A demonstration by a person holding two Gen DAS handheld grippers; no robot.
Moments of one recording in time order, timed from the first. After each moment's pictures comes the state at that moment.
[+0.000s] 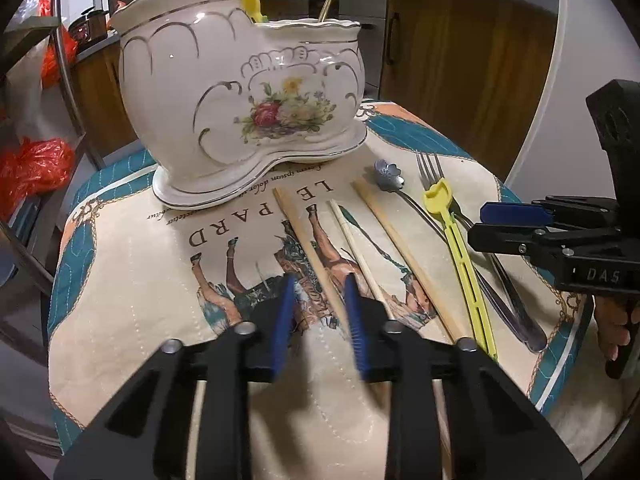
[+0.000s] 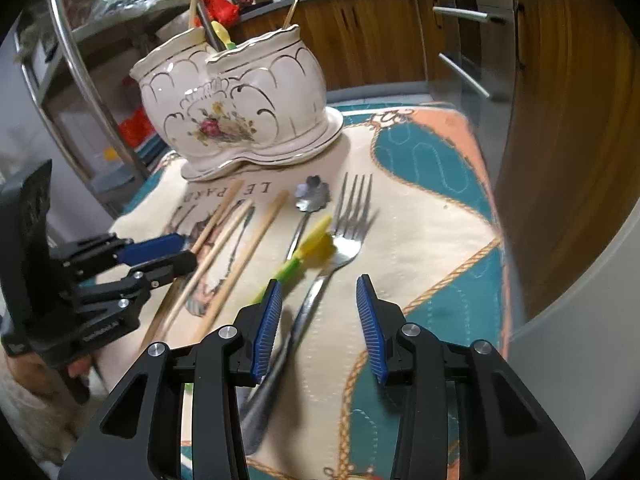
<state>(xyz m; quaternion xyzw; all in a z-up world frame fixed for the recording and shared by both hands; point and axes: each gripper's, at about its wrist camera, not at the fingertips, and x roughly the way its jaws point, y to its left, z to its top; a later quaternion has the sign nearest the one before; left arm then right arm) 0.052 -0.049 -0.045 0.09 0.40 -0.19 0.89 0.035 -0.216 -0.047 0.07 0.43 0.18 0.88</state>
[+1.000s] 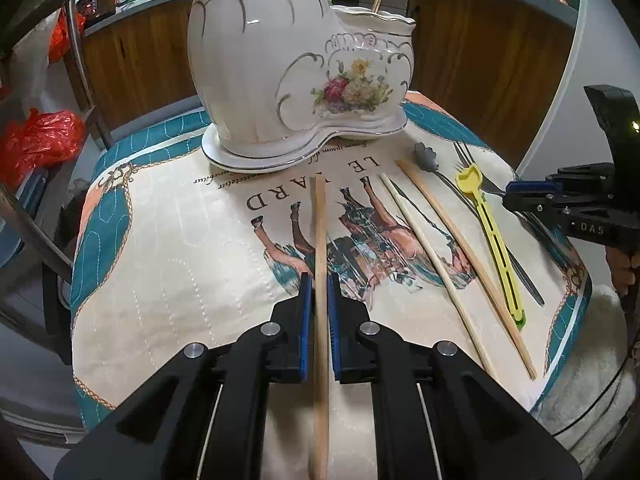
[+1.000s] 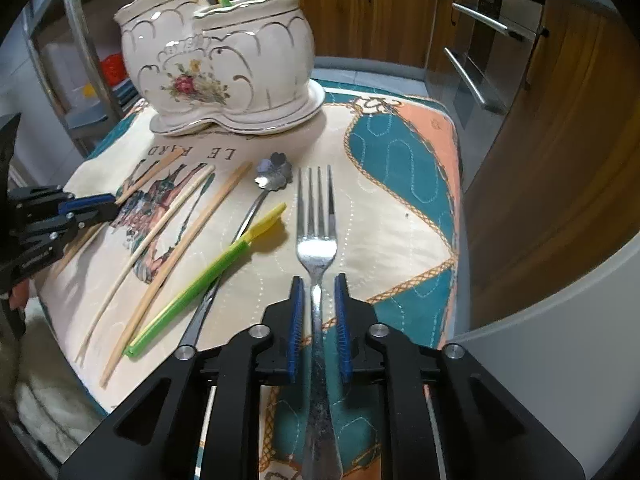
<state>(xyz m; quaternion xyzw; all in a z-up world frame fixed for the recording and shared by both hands) 0.057 0.006 -0.044 0.07 0.44 -0.19 0.88 0.052 -0.217 -0.042 -0.05 0.48 0.16 0.86</state>
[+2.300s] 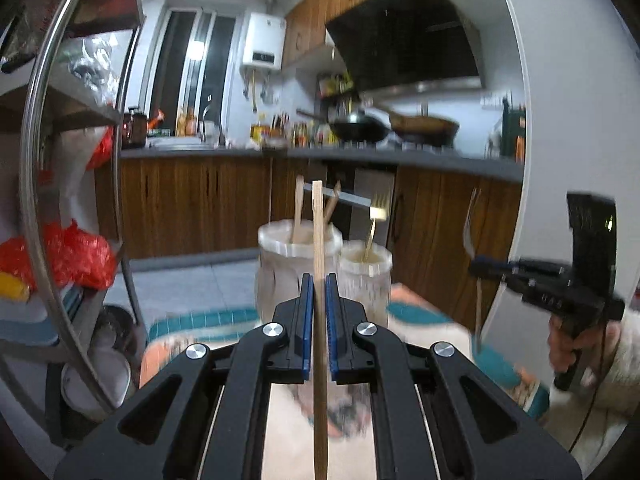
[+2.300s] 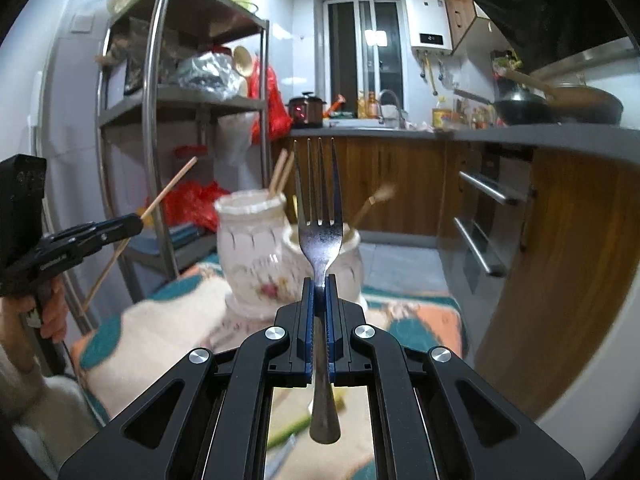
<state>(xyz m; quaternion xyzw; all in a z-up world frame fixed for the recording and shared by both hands) 0.013 0.055 0.069 -0.01 0.12 -0.21 0.97 0.014 -0.202 0.053 -0.01 0.17 0.22 0.96</state>
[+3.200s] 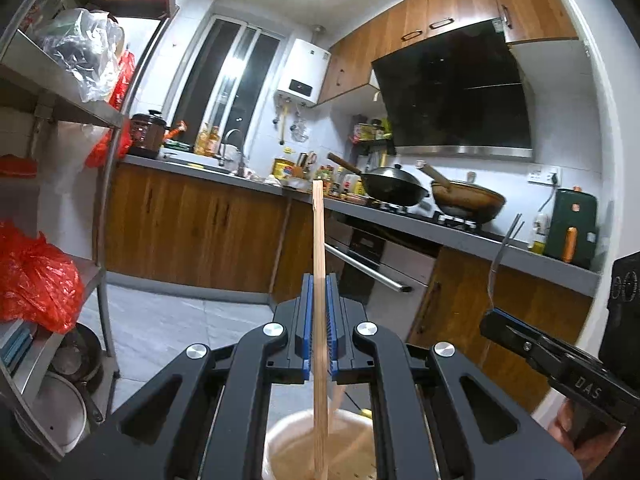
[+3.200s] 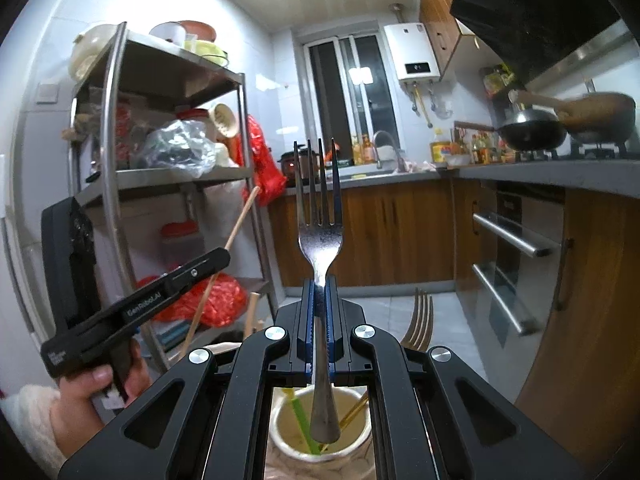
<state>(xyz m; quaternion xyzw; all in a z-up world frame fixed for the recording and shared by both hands) 0.178 0.026 0.103 -0.11 0.07 -0.17 0.98 0.129 -0.178 0.104 0.06 0.10 0.21 0.97</state>
